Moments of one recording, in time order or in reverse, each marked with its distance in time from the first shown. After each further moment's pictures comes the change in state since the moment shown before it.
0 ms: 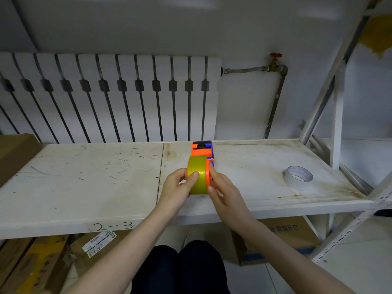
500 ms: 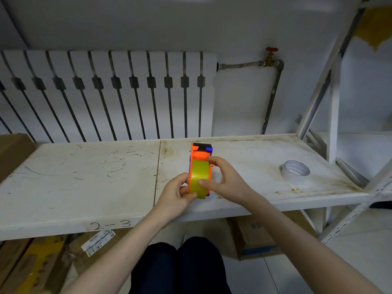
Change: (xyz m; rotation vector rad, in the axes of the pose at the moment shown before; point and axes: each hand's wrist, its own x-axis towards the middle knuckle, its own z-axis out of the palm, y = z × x) left_hand -0.004 -0.021 -0.008 0.155 -0.208 0.050; right_hand 0.034 0.008 -0.022 -0.062 -0.097 0.137
